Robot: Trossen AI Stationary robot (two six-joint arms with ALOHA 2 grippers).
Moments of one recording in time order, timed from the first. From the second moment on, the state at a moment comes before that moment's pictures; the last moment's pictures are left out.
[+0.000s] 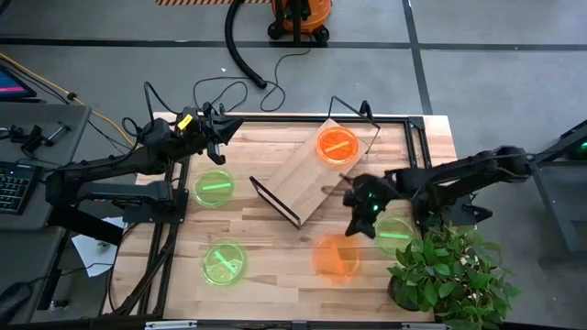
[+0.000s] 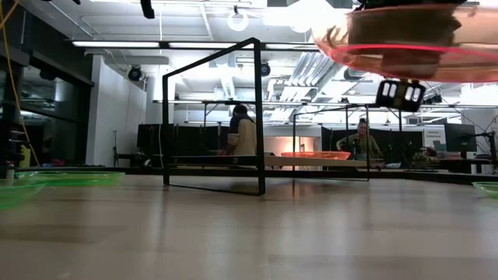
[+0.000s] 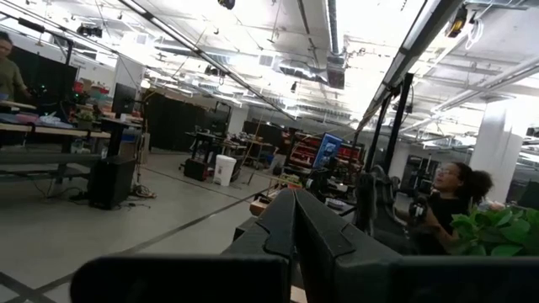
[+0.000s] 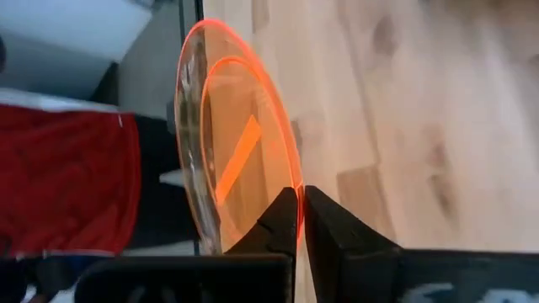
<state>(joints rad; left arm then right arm) 0.31 0.81 0.68 0.46 -0.04 -0.22 0.08 1.22 0.69 -0.26 -0.55 0.64</state>
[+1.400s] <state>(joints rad) 0.31 0.81 0.68 0.46 -0.07 -0.23 -0.48 0.61 0.36 -0.20 0.18 1.15</state>
